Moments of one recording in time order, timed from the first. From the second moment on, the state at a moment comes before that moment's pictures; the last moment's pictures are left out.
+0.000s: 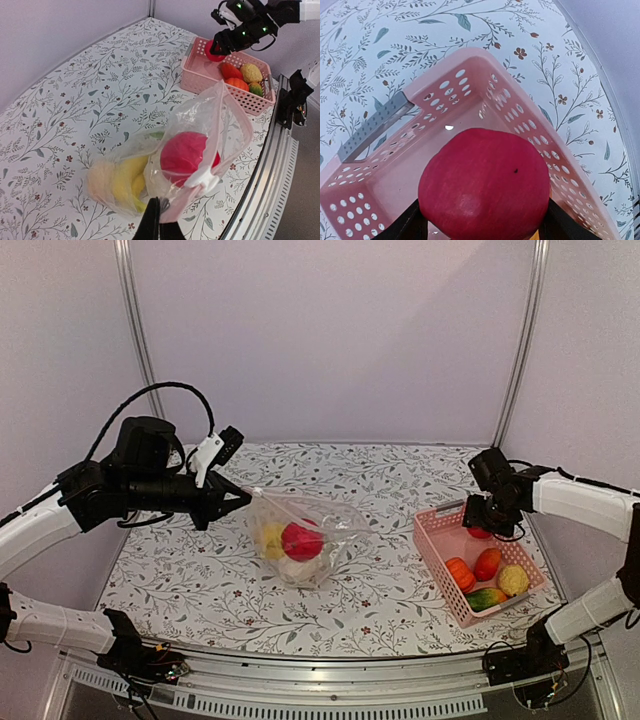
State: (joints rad) left arm -0.76 1.03 1.03 -0.55 0.20 0.01; right arm 0.39 1.41 0.91 -0.65 0.40 0.66
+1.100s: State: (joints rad) left arm -0.76 1.04 1.03 -0.54 0.22 0.01; right arm 0.87 1.15 1.11 -0.43 -0.38 0.57
